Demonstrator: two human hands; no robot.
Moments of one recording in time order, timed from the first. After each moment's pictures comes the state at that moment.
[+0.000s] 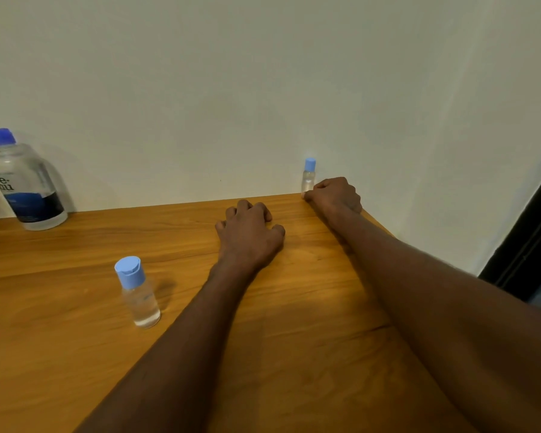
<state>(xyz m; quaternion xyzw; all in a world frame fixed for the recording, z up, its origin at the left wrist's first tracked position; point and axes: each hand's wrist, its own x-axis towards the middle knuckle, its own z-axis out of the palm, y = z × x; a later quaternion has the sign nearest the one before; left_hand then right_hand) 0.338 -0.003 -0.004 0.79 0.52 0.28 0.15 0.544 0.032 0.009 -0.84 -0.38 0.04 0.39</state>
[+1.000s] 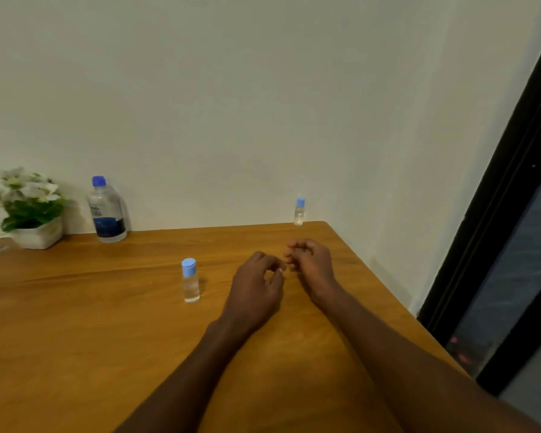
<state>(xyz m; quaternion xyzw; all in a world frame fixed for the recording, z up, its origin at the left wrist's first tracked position) 0.274 -0.147 0.010 0.80 0.34 0.44 0.21 0.440 -0.140 0.018 -0.62 -0.40 0.30 0.61</state>
